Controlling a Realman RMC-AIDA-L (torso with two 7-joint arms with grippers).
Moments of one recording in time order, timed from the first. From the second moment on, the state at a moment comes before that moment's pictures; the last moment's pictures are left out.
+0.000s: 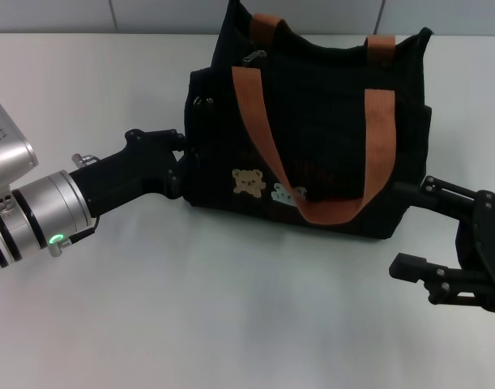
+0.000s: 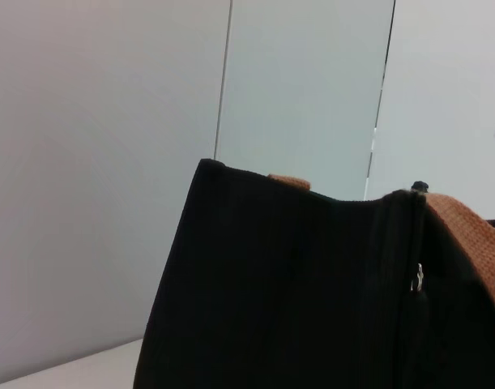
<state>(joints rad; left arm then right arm) -0.49 -2.08 0.94 0.28 1.42 1.30 -0.87 0.43 2.08 -0.41 -0.46 -2.04 -2.08 1.03</state>
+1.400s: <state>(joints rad) -0.33 -2.05 0.93 0.97 1.54 1.42 -1.16 0.41 2.08 -0.24 -0.41 -2.02 -2.05 1.03</state>
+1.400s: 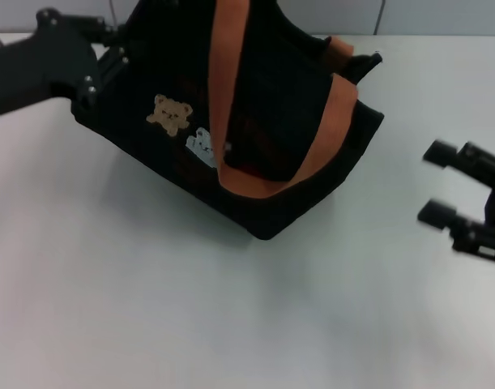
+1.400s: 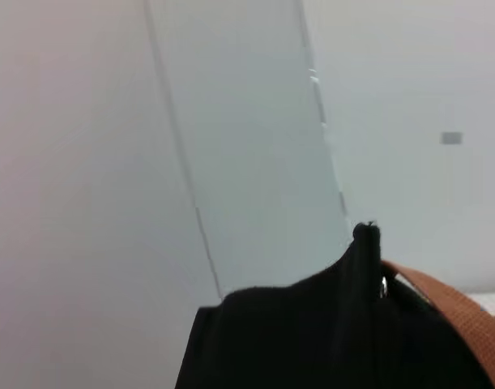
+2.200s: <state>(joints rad) -0.29 -2.07 1.19 1.44 1.63 1.44 -1.22 0.42 2.08 0.00 -0.13 -2.00 -1.74 1.05</state>
